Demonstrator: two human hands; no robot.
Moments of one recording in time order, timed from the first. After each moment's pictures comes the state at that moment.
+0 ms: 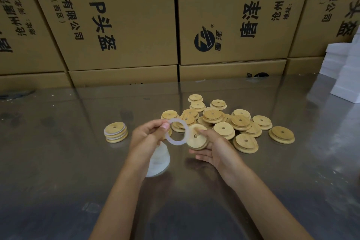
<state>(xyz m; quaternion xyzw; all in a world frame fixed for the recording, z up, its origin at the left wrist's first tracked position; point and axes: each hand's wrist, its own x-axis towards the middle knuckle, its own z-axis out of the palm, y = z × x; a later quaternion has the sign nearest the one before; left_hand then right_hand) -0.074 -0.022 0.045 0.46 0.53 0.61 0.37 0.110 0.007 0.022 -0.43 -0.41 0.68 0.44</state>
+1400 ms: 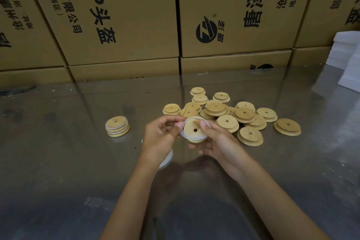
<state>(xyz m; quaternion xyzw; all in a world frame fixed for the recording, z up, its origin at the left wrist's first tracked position) -0.051 -0.016 0.037 0.52 0.50 0.60 0.34 0.111 -0.004 0.026 -0.36 -0.50 0.66 0.43</state>
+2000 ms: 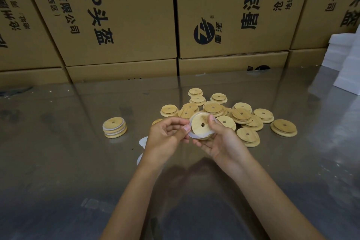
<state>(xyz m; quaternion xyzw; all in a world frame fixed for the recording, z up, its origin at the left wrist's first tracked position) -0.040 -0.018 0.038 0.52 0.47 0.59 0.40 0.115 0.000 0.032 -0.30 -0.36 0.73 0.49</state>
